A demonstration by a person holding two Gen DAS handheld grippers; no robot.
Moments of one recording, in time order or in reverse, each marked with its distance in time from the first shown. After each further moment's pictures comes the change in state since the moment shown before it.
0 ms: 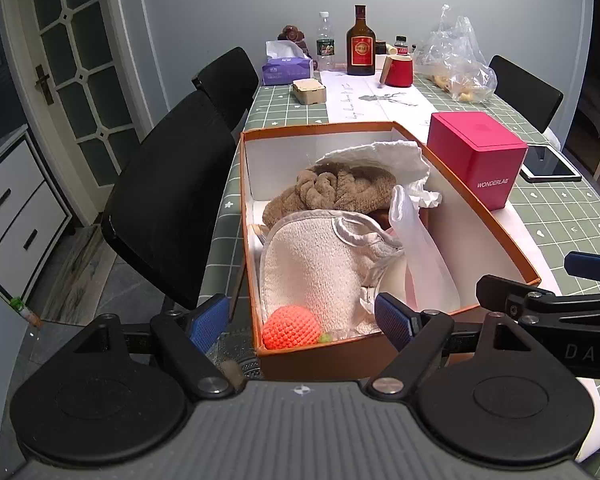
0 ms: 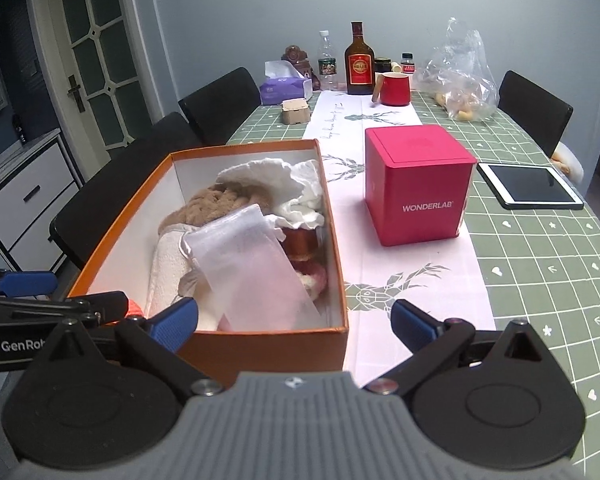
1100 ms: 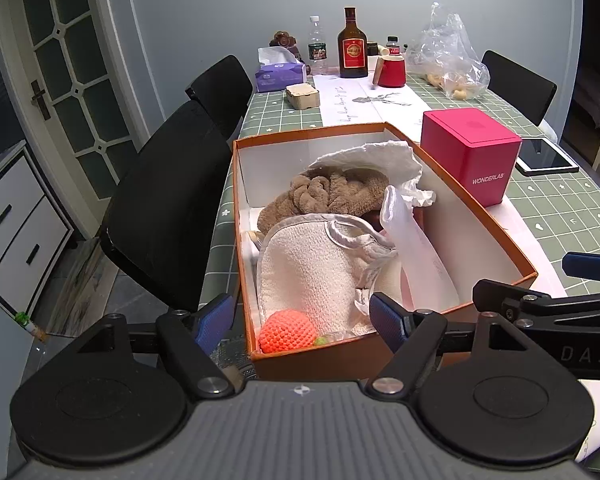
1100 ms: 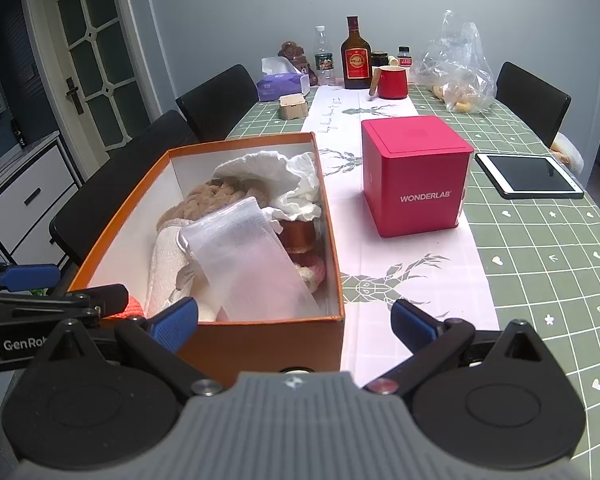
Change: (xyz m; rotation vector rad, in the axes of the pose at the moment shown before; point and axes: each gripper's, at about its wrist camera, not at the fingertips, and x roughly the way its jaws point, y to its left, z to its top) left arm -0.002 -0.009 0.001 0.040 -0.012 0.008; right arm 0.000 -0.003 -0.003 0.018 0.011 0.005
